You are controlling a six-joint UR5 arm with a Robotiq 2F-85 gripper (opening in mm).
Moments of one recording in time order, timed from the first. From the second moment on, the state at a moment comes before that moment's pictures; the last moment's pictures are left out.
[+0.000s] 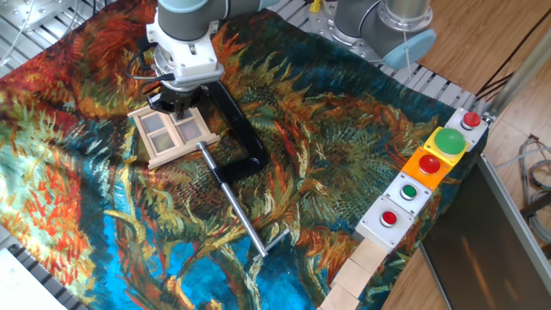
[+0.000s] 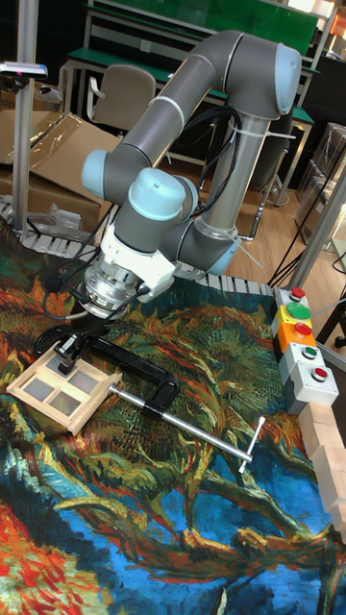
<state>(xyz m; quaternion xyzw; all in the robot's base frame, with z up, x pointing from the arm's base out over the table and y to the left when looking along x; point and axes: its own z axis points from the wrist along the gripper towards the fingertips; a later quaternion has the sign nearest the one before) 0.489 -0.151 0.017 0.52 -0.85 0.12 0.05</state>
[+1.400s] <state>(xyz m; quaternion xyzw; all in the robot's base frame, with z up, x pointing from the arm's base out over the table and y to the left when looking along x) 0.490 -0.139 0.014 0.52 -0.85 0.11 0.04</state>
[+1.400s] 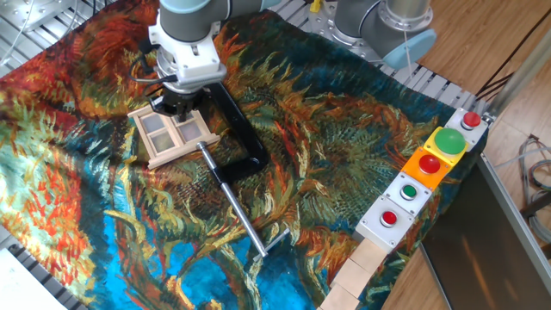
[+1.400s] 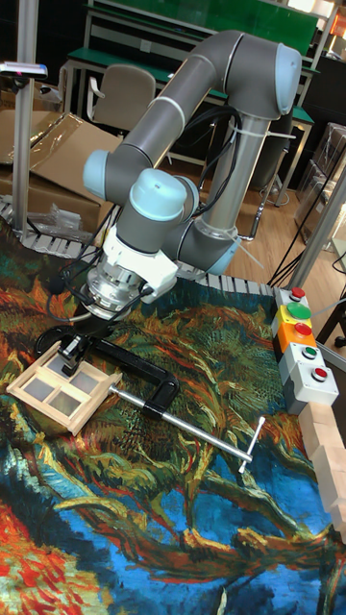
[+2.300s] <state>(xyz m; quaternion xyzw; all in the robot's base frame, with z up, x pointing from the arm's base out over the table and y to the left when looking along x) 0.493 -0.138 0.020 0.52 -0.84 0.11 0.04</state>
